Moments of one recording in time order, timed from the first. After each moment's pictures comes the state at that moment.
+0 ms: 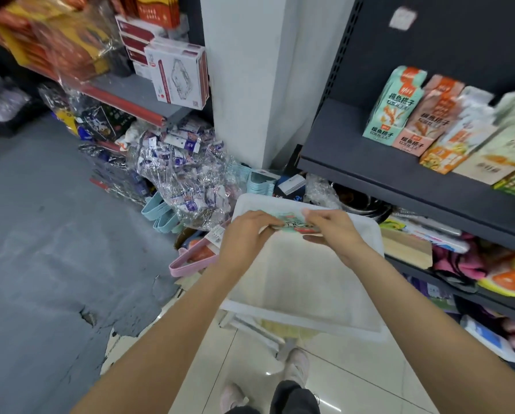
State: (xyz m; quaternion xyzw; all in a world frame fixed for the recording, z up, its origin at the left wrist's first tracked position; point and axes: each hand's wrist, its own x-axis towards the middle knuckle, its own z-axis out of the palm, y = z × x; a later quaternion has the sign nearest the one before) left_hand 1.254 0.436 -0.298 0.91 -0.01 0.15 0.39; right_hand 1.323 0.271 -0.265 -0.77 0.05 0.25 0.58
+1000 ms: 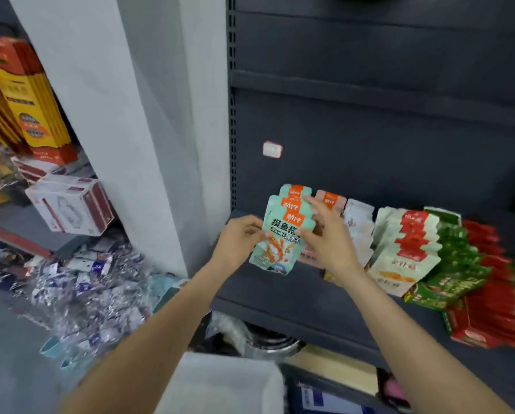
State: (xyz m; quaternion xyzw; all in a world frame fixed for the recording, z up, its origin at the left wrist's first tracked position) left_hand 1.567 0.278 -0.179 0.80 0.05 0.03 0.59; right_hand 1.580 0.096 -0.151 -0.86 -0.12 -0.02 0.50
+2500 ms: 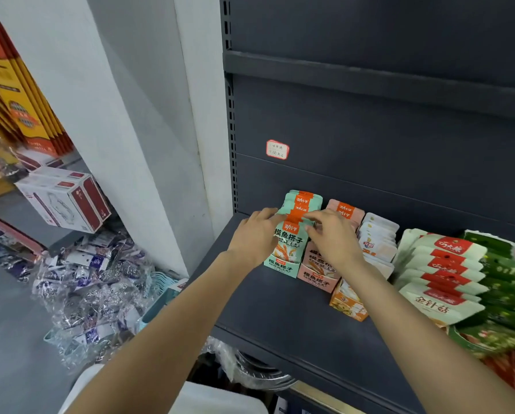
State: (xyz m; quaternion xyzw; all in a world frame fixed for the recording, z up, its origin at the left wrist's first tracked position) left_hand 1.665 0.249 -0.203 0.98 -0.03 0.04 0.17; right_hand 1.697 0.090 -0.185 -0.95 -0.17 -0.03 0.26
